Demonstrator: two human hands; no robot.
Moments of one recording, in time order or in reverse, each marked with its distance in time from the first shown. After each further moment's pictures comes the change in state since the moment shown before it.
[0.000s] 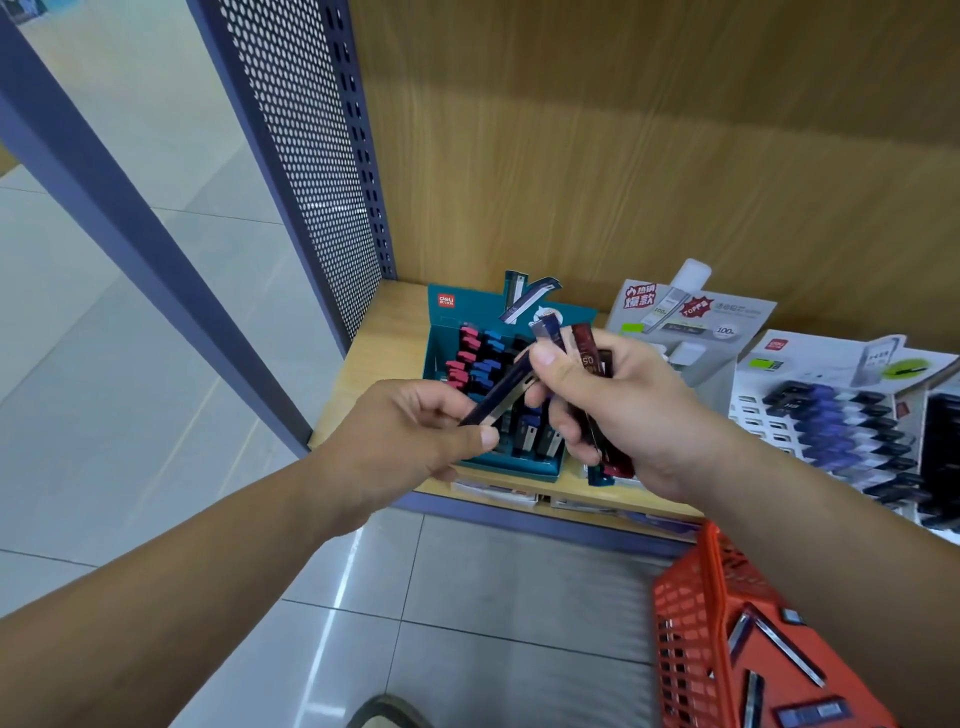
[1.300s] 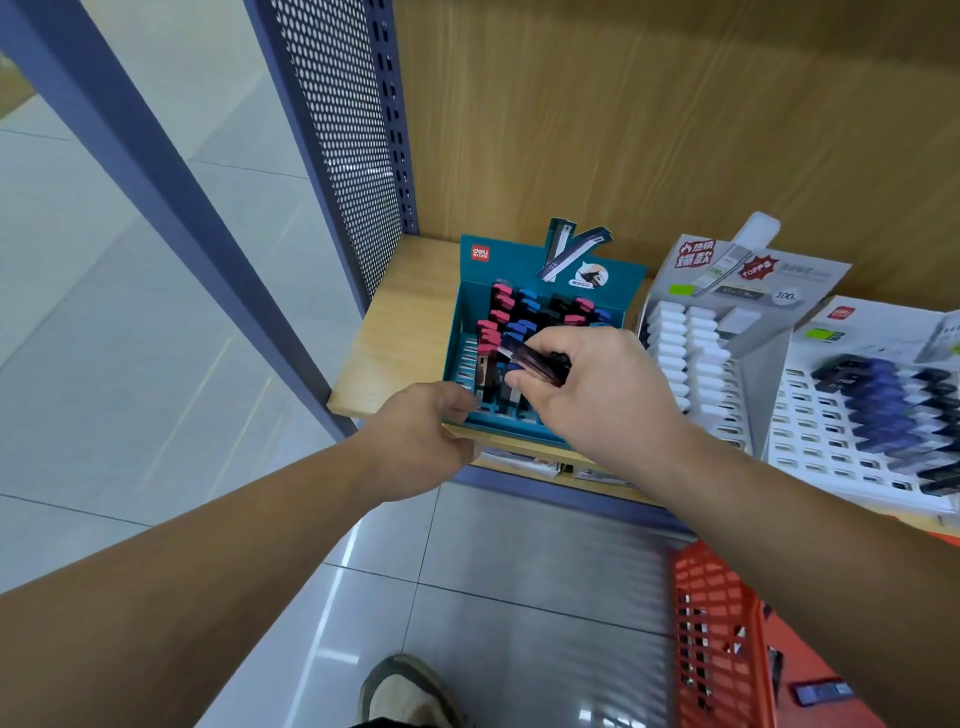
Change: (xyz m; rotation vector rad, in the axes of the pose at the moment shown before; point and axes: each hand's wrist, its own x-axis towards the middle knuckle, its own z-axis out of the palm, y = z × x) left_hand 0.026 -0.062 -0.011 0.427 0.024 -0.123; right_hand 0.029 0.047 0.035 -0.877 0.178 -0.205
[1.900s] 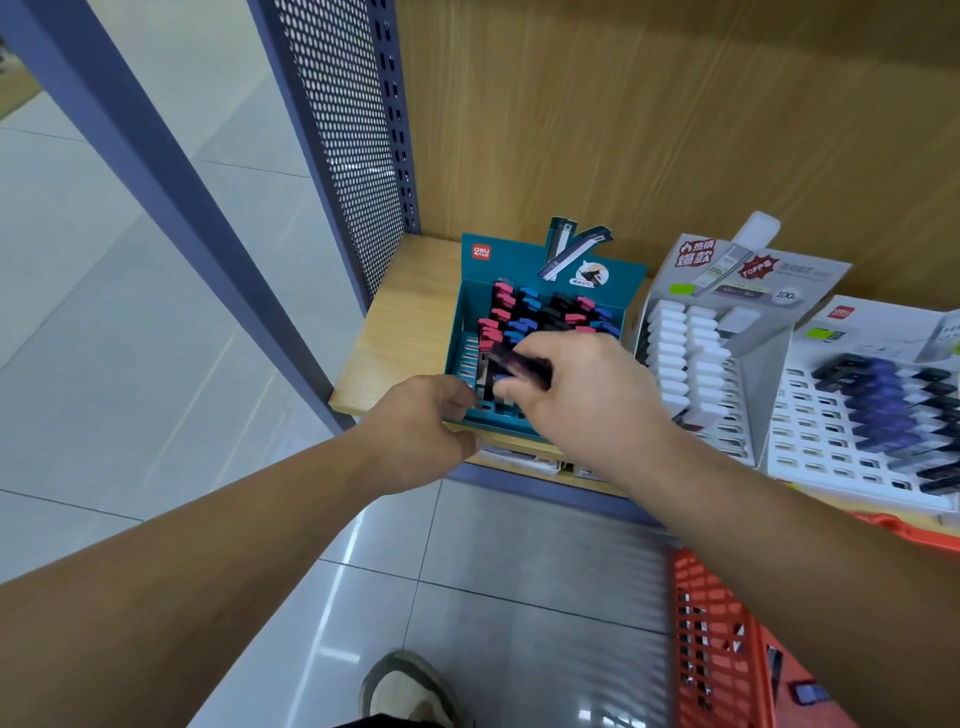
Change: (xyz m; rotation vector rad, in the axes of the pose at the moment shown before) left_hand -0.008 0.013 -0.005 0.009 0.015 0.003; right_hand -0.003 -0.015 0.000 -0.157 -0.087 -0.005
